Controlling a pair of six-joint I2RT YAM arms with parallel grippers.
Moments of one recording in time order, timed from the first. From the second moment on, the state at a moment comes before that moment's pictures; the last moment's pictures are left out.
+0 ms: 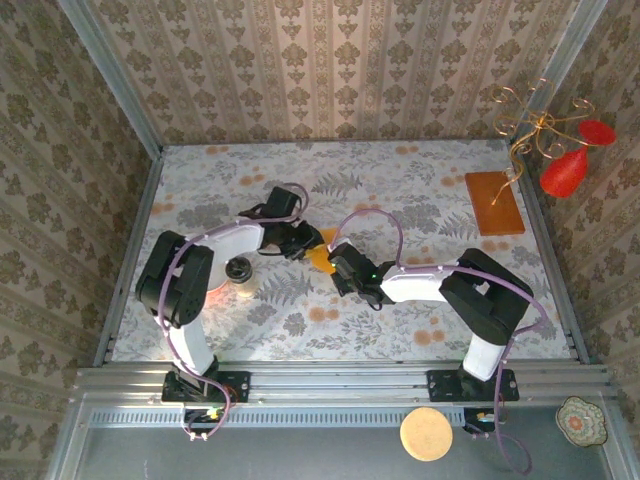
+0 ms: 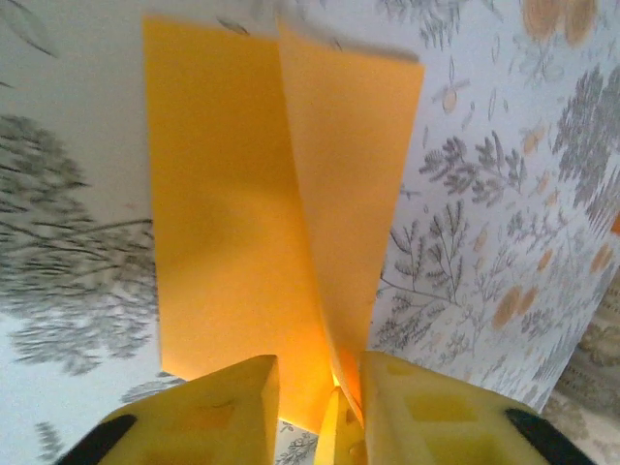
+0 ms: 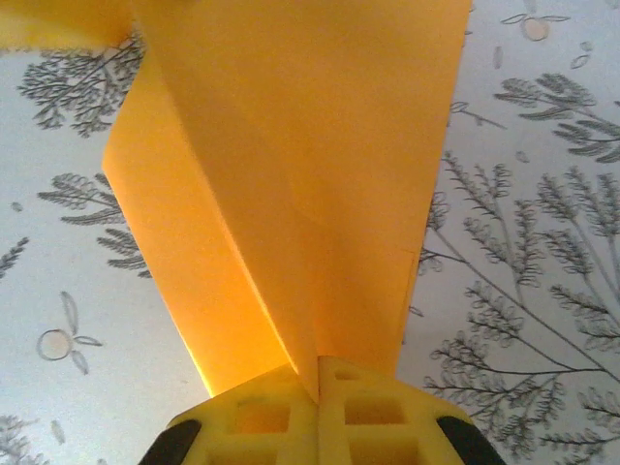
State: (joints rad) left arm -0.53 1.78 1.11 -0.34 0.44 -0.98; right arm 0.83 1.75 0.84 -0.01 0.30 0.26
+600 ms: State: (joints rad) left arm -0.49 1.66 0.98 -0.24 0.43 -0.95; right arm 0.65 1.75 0.82 0.03 -0.13 0.37
